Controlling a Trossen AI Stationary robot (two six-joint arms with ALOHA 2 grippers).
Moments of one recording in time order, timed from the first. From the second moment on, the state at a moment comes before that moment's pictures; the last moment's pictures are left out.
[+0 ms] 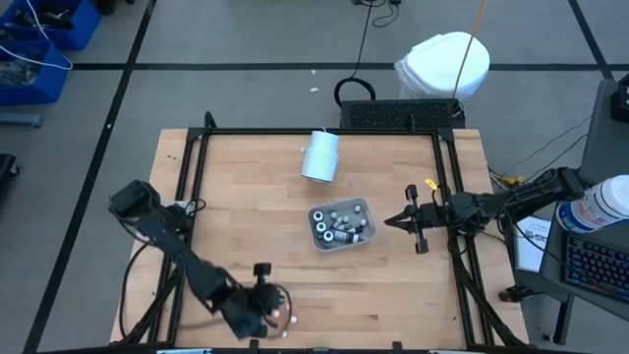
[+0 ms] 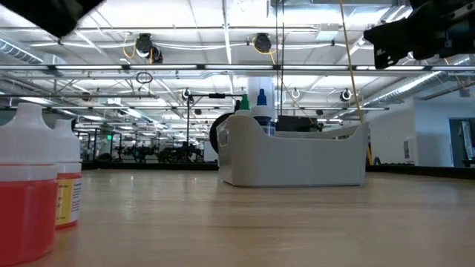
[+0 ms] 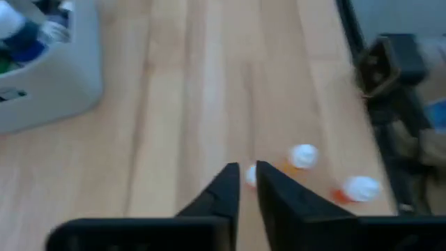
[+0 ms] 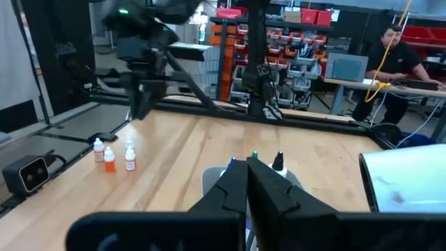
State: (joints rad) left arm -0.78 1.72 1.15 -0.38 -0.49 -0.58; right arm 0.25 0.52 0.16 0.34 0.13 -0.07
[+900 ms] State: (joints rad) left arm -0.80 1.81 1.08 -0.26 -0.31 -0.71; right arm 0.25 0.52 0.16 0.35 0.13 -0.08
